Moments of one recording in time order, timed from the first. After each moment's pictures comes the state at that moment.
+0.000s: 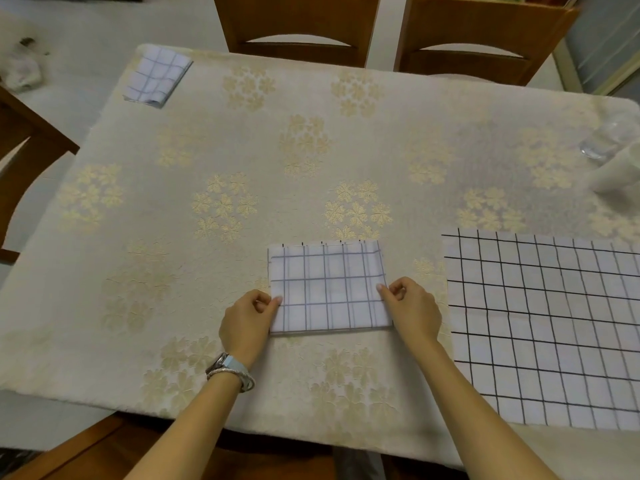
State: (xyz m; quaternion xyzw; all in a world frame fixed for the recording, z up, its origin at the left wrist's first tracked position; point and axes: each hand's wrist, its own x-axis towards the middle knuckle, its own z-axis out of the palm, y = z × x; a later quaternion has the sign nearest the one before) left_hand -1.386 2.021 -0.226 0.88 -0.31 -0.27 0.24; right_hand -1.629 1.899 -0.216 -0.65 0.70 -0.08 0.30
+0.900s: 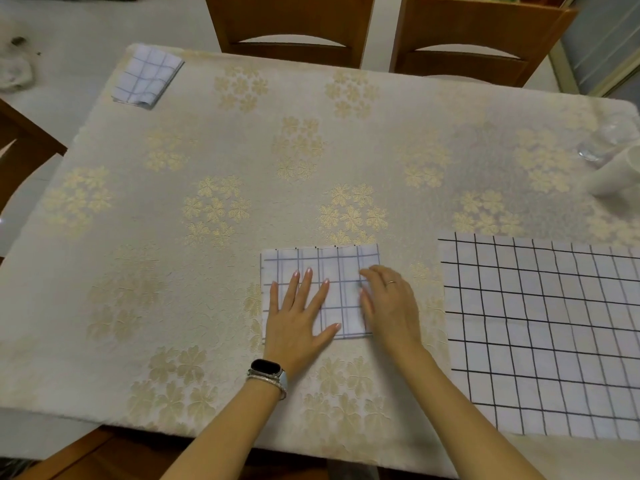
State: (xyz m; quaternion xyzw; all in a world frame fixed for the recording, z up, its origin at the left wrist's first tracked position) left_hand -1.444 1.995 -0.265 0.75 -0.65 -0.13 0.06; right_hand -1.610 1.899 -0.234 -0.84 0.51 -0.15 0.09
